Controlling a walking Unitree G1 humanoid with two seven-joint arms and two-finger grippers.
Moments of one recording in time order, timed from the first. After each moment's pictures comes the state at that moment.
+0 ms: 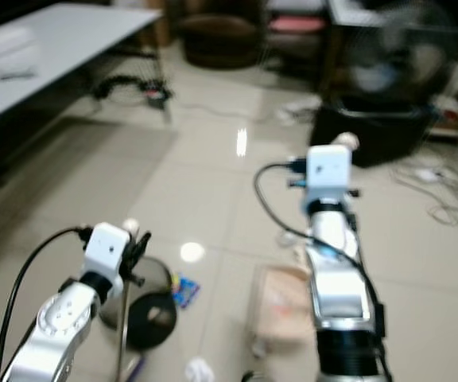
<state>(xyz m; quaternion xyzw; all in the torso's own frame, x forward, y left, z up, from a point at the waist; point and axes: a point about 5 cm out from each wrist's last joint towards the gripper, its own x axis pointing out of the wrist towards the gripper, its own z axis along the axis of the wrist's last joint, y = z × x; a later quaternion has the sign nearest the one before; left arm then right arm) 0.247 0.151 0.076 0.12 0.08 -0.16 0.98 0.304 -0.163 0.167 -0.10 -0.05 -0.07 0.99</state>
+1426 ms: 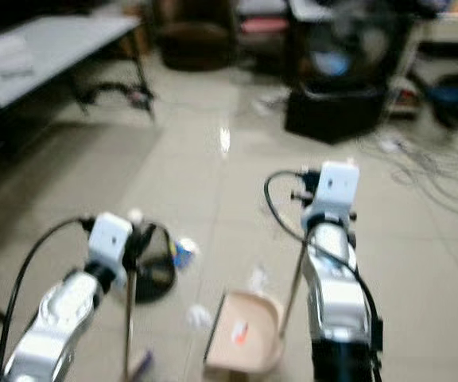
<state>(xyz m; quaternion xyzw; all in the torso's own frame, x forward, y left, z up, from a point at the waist) 0.255 0.146 0.084 0.11 0.07 -0.18 0.98 0.296 -0.171 0.142 -0.01 0.02 -0.10 0.99</state>
